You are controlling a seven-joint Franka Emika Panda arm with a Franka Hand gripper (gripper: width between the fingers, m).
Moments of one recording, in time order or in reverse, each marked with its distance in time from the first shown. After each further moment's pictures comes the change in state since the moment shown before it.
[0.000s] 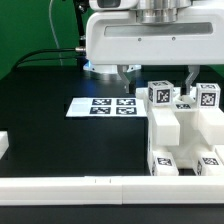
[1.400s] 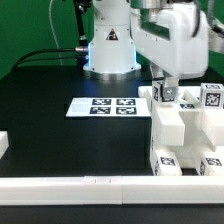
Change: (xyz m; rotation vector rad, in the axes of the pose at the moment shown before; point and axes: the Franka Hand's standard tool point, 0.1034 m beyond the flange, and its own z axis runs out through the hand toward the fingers) arm 0.001 -0.010 -0.001 0.028 -0.010 1.344
